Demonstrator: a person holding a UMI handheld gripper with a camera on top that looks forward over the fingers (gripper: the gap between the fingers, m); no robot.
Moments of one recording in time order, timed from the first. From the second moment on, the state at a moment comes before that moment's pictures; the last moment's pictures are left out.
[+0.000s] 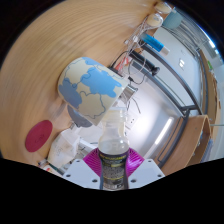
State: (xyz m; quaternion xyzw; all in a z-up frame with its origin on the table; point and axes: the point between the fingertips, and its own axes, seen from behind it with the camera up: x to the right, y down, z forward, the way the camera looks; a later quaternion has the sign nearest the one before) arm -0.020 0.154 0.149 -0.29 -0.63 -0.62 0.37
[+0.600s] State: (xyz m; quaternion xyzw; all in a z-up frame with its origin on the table) arm 0.001 0.118 0.105 -0.78 -0.16 0.06 0.60
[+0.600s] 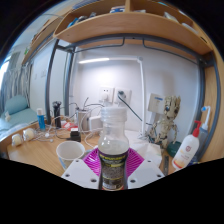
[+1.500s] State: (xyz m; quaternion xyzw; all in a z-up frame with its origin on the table) arm 0.023 0.116 0.065 -0.80 -0.07 0.11 0.58
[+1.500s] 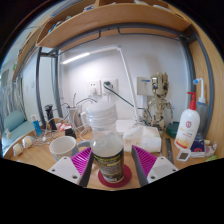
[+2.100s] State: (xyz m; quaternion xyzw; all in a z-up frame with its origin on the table) arm 0.084 -0.035 0.126 -0.78 0.01 0.06 0.63
